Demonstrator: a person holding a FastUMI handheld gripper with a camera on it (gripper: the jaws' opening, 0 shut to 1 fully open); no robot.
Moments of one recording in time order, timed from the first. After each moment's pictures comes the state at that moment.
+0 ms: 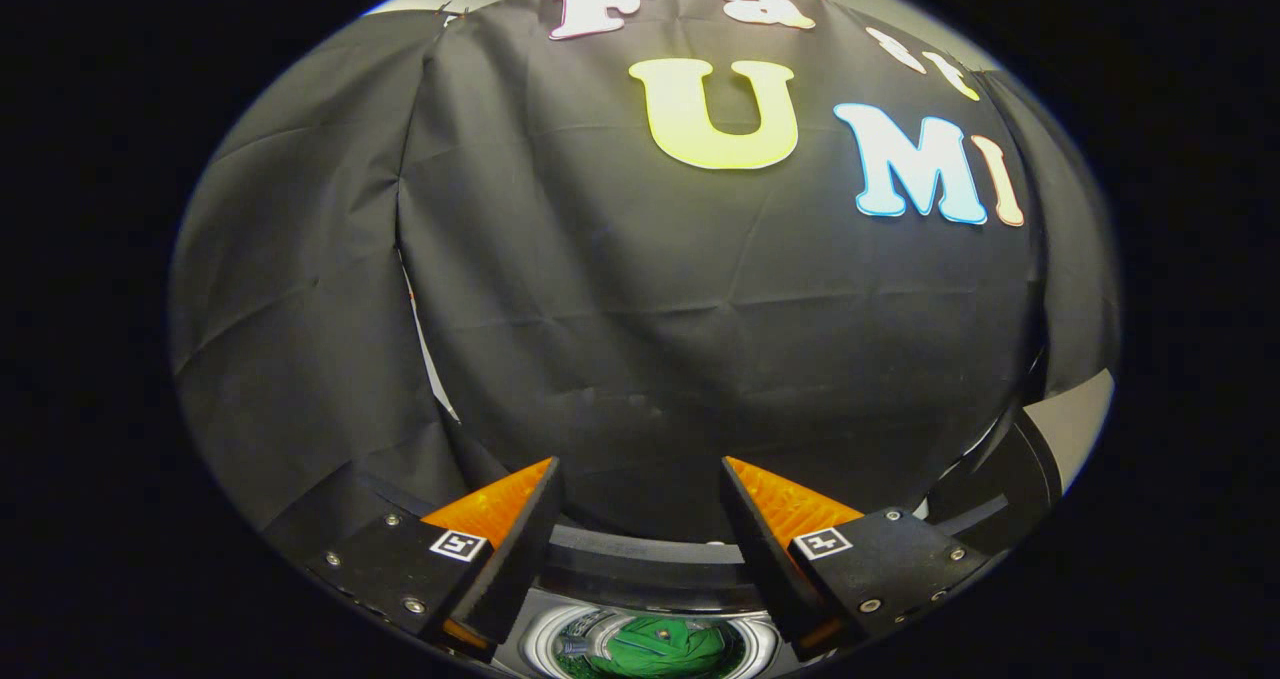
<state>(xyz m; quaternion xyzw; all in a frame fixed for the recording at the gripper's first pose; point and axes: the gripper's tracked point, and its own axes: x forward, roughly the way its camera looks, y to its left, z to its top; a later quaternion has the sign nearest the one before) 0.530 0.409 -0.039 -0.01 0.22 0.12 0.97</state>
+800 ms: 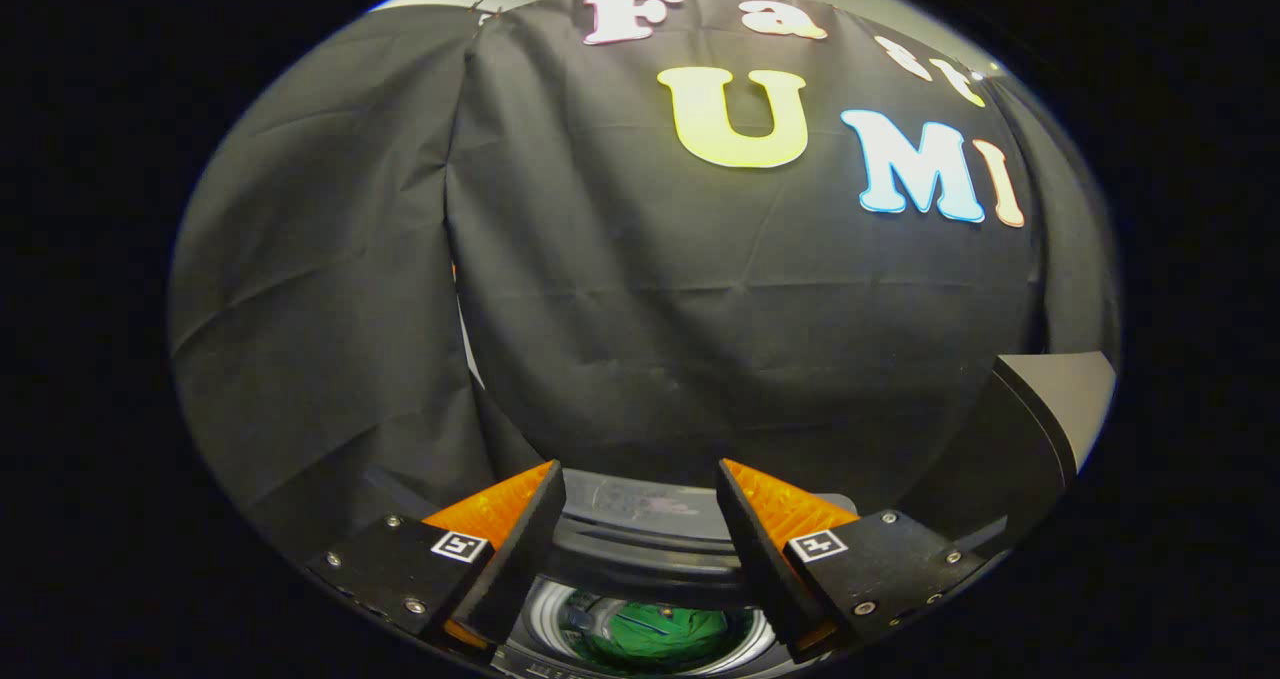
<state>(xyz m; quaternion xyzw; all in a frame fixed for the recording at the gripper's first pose) 0.440 0.408 -0.083 -0.03 0.25 0.15 0.96</state>
